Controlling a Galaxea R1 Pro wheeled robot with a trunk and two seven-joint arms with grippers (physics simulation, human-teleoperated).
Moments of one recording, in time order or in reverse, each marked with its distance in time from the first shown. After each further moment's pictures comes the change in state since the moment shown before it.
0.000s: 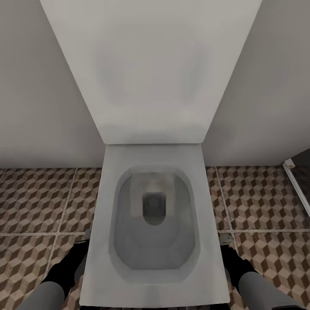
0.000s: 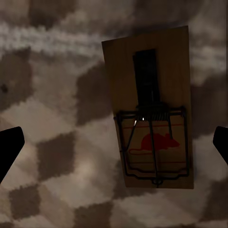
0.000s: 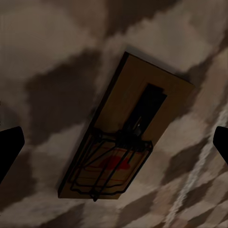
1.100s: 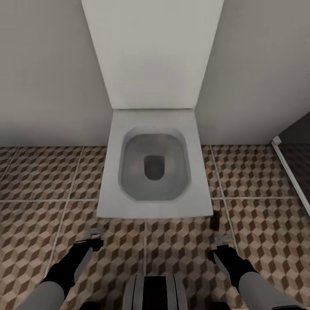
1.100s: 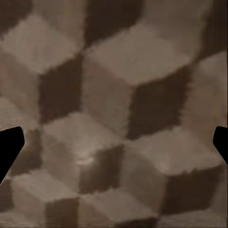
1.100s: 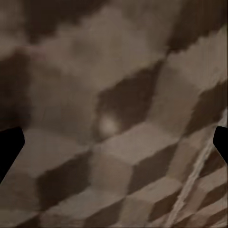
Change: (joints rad) left arm 0.000 0.002 0.001 -0.002 0.001 0.001 0.000; right arm 0.000 -0.001 0.000 0.000 0.000 -0.002 0.000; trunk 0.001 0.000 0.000
